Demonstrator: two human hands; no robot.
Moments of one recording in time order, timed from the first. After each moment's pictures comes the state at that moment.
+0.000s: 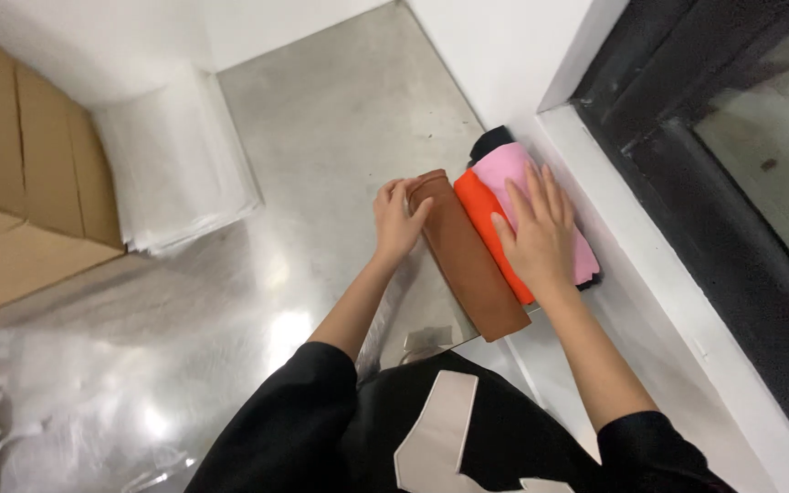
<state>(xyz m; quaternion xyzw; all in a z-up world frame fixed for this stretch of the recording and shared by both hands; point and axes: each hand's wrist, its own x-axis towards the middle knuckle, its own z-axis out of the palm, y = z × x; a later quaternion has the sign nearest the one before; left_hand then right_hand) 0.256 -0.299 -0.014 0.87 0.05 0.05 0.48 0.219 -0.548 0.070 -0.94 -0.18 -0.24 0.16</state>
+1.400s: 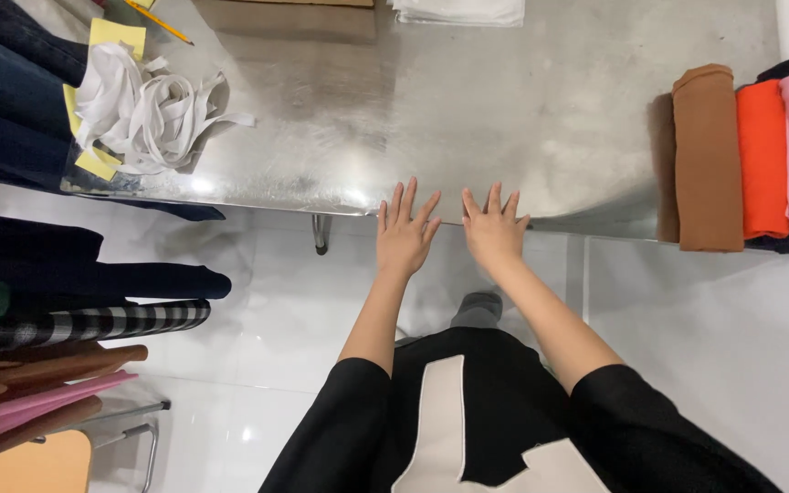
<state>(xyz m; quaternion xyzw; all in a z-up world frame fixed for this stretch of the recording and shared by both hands) -0.202 -0.095 -0.028 0.94 0.25 -0.04 0.22 -0.092 -0.235 -0.014 -0.94 -0.33 0.12 0.05</state>
